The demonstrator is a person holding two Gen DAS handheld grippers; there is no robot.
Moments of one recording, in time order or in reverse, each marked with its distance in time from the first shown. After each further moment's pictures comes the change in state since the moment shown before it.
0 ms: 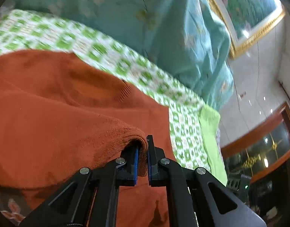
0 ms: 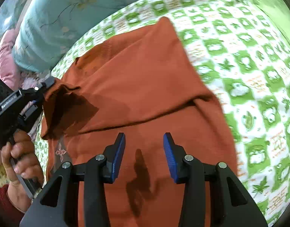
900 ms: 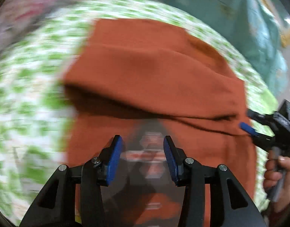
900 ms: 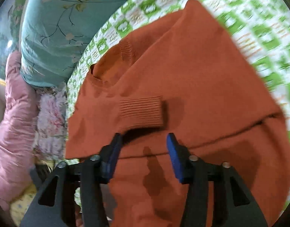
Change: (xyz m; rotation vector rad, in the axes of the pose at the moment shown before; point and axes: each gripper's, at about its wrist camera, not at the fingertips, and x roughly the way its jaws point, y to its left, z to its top) left arm -0.125 0.133 -0.077 -0.096 0.065 0.543; right arm 0.070 0.047 0.042 0.156 0.114 0.273
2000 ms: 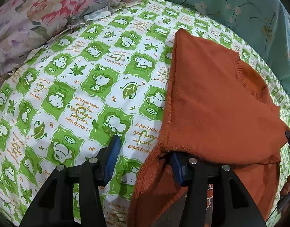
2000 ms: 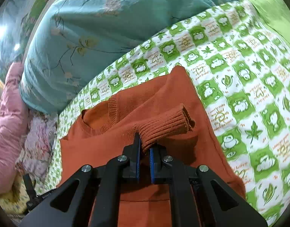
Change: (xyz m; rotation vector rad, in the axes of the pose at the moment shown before) left arm 0.022 0.030 0.034 -0.071 -0.060 0.168; right arm -0.052 -0.002 0.029 -0.245 -0.357 -0.193
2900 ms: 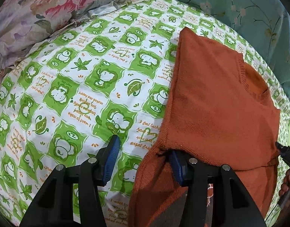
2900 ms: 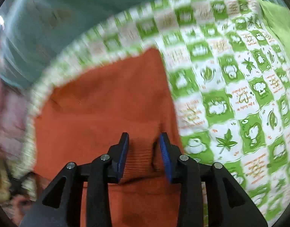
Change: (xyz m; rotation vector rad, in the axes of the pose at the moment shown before) left arm -0.003 0.004 -0.002 -0.038 0.023 0.008; right arm 0.043 -0.034 0.006 -0.049 0.308 -0.193
